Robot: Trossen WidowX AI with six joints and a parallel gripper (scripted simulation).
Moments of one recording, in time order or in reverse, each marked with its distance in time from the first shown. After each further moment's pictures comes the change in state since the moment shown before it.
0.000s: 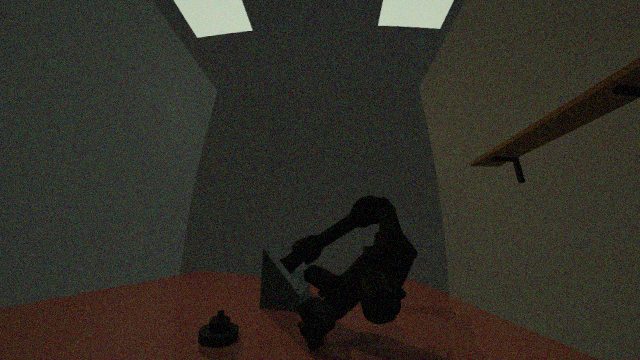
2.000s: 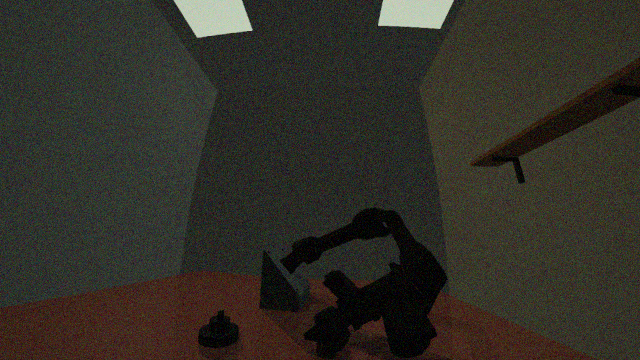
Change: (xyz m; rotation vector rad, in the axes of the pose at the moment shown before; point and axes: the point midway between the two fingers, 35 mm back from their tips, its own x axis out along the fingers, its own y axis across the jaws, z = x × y) arm -0.012 0.000 -0.018 -0.001 -0.252 0.005
